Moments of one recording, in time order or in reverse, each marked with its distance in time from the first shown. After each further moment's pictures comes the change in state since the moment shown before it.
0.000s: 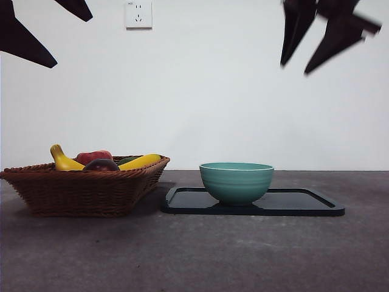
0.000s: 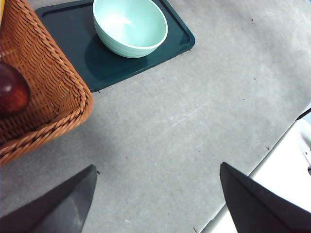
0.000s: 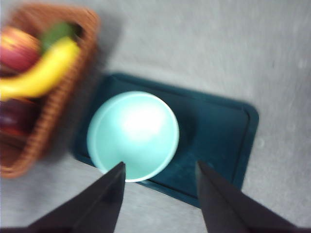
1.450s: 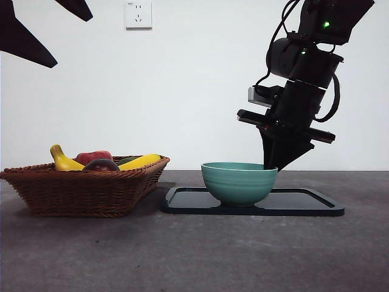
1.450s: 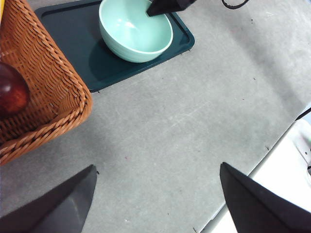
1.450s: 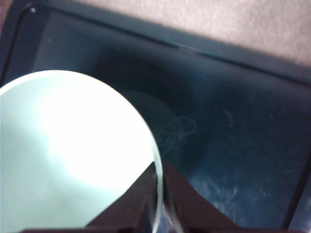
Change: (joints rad) left arm 0.000 0.000 0.000 0.000 0.000 0.000; right arm 0.021 0.419 0.004 0.179 -0.018 -0.027
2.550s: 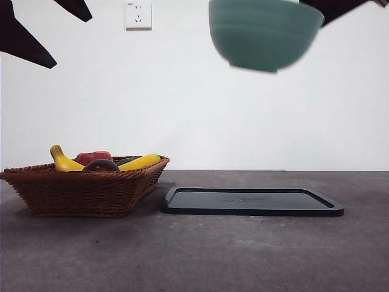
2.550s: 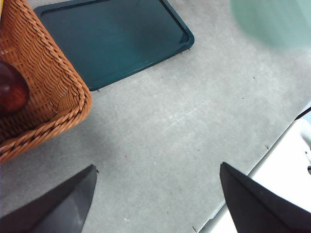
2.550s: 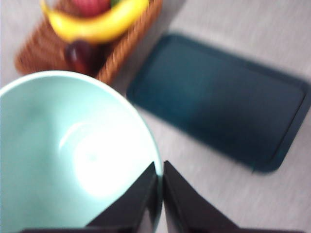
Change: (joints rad) left arm 0.000 0.000 0.000 -0.004 0.000 0.000; right arm 0.117 -0.682 -0.170 -0.270 -0.044 -0.038
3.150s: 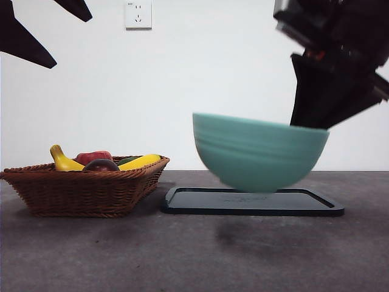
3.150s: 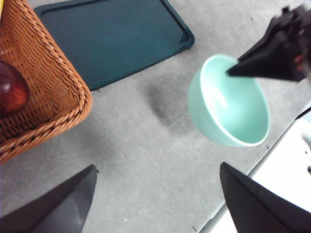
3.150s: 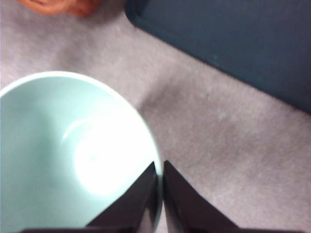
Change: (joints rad) left arm 0.000 0.000 0.000 0.000 0.000 0.000; right arm 0.106 -0.015 -0.413 0.292 0.018 0.076
